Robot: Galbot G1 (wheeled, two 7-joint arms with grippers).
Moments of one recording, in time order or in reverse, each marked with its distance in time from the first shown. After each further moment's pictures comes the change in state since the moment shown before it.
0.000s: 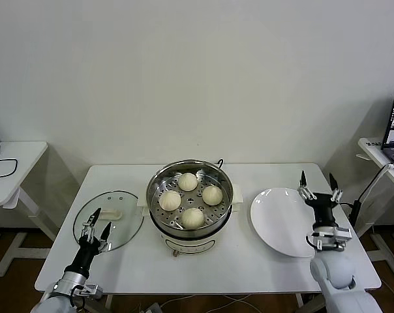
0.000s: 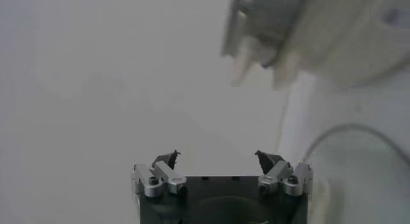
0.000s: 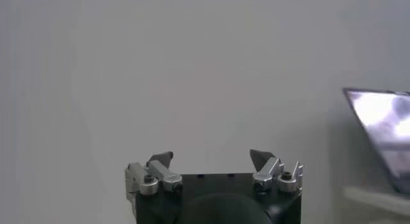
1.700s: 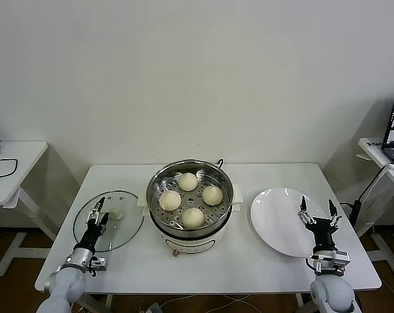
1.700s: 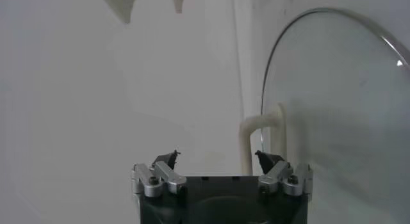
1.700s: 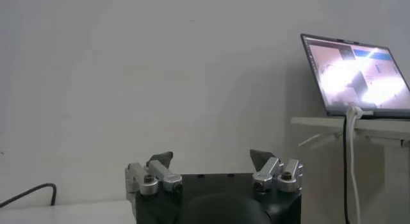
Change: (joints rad) left arm -0.332 -0.042 0.041 0.406 0.225 0.012 -0.065; right arm -0.081 0.066 0.043 -0.064 -0.036 0.026 -0.053
